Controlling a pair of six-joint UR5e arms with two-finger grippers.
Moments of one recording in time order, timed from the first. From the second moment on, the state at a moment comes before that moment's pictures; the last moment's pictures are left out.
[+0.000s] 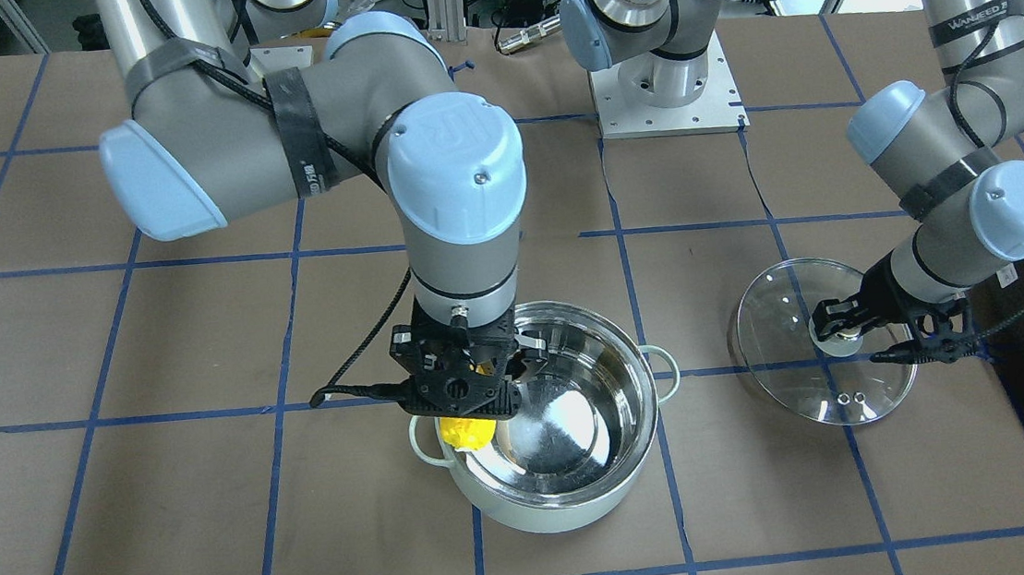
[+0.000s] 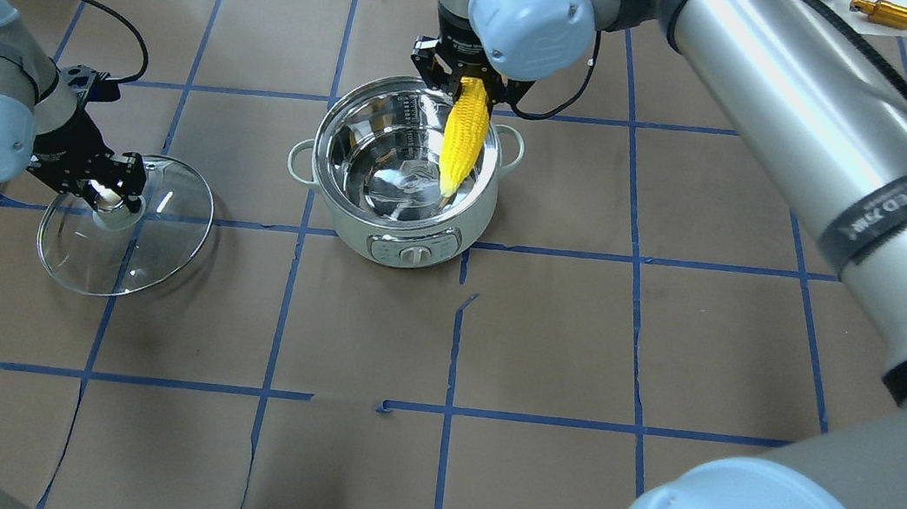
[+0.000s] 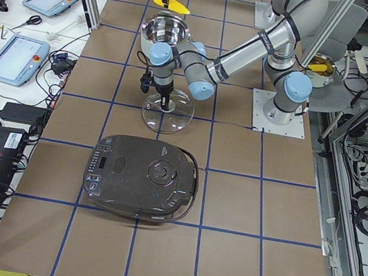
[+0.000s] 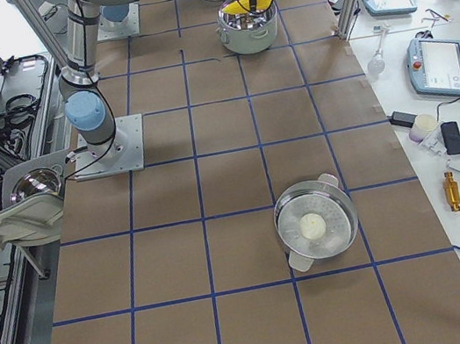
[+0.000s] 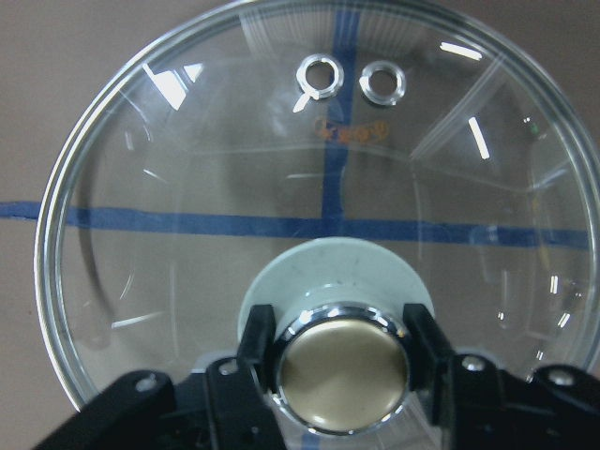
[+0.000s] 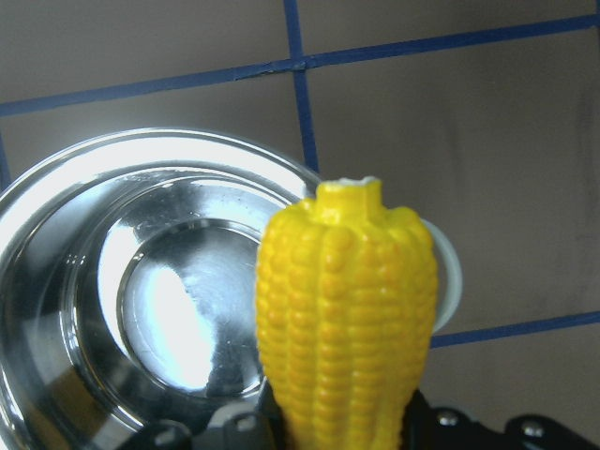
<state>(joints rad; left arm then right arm) -1.15 -1.91 -1.85 -1.05 1.61 0.34 1.96 -0.99 1.13 -1.75 -1.61 0.53</state>
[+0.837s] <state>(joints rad) -1.16 -1.91 -1.85 -1.05 1.61 0.34 2.02 -0.87 1.10 -1.85 -1.59 0.55</state>
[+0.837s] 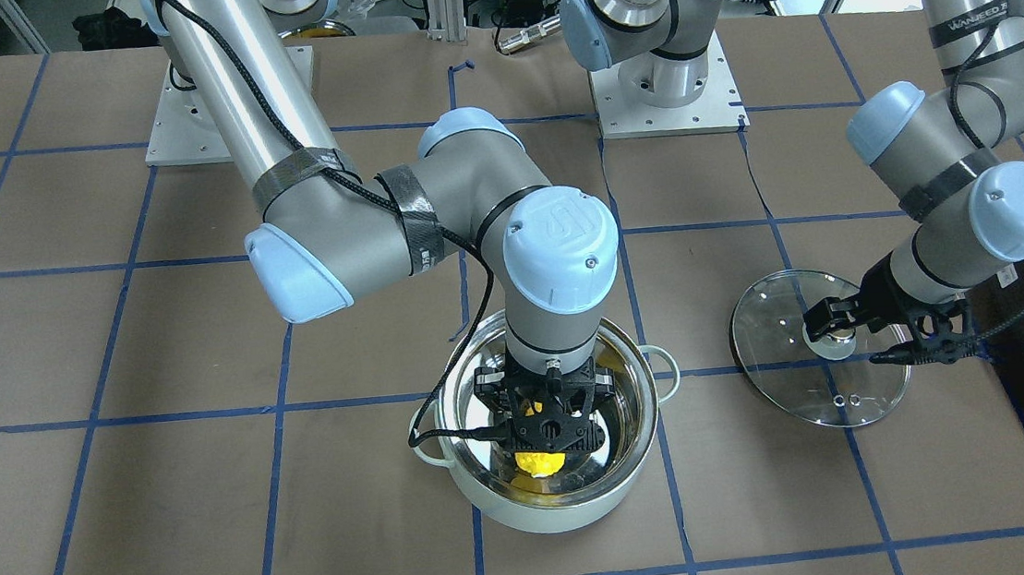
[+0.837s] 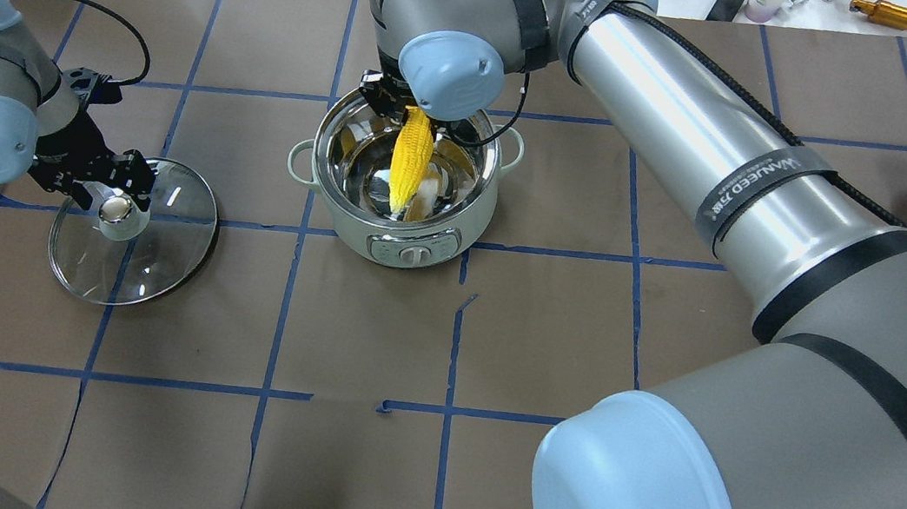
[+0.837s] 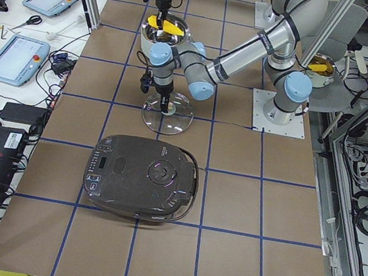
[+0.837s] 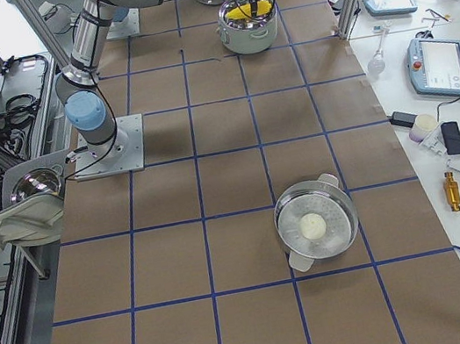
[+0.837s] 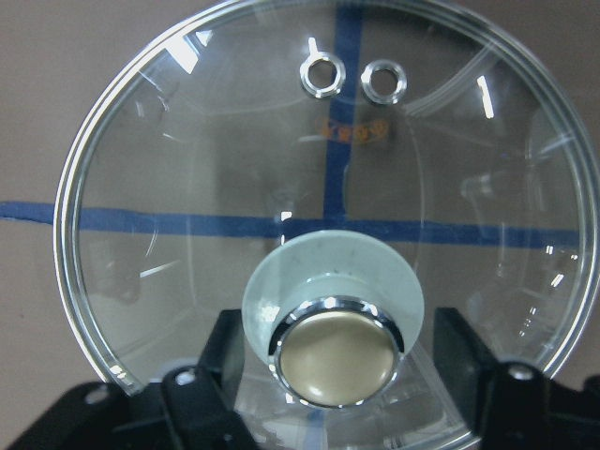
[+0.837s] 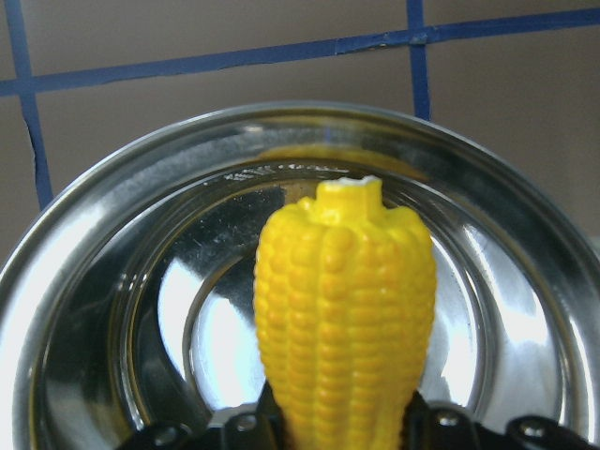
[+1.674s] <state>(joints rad) -1.30 -1.71 -1.69 -1.37 1.58 0.24 2.05 -0.91 1.14 -1.85 -1.59 0.56</state>
